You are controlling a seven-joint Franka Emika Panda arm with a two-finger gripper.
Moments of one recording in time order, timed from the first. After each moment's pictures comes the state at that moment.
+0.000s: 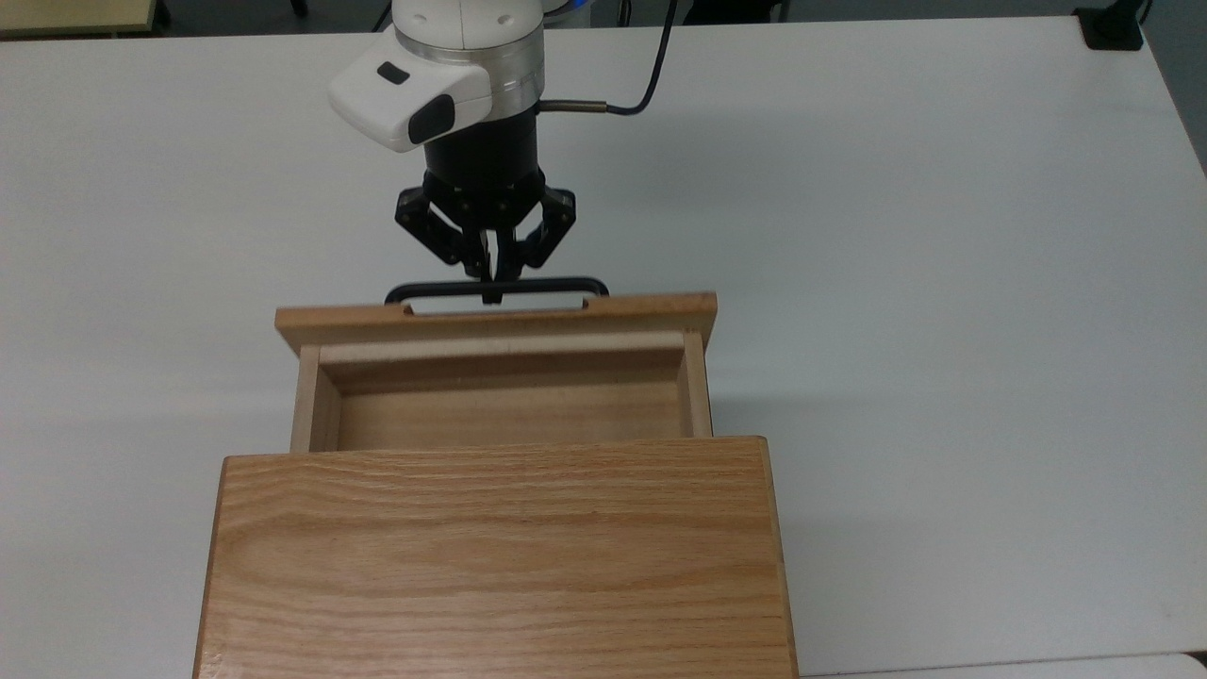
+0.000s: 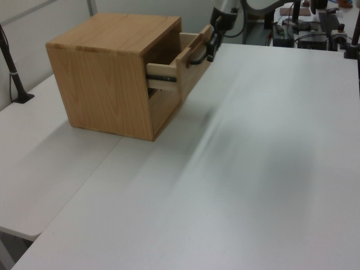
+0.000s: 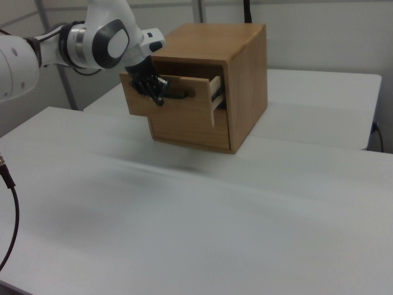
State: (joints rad) arm 0.08 0.33 -0.03 -1.43 -0.02 2.12 0.01
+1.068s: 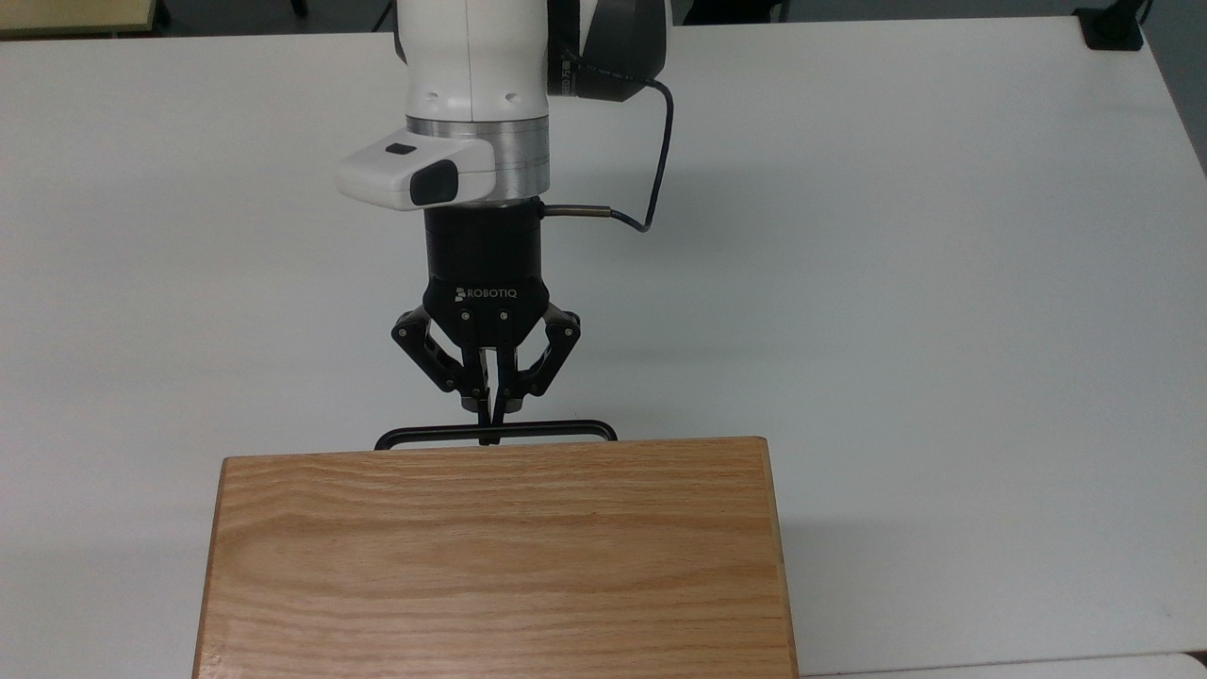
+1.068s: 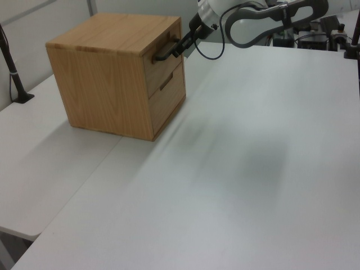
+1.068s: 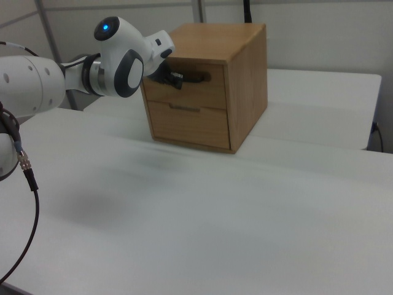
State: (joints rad) arm 0.08 0.48 -0.03 -1.43 -0.02 2.69 0.03
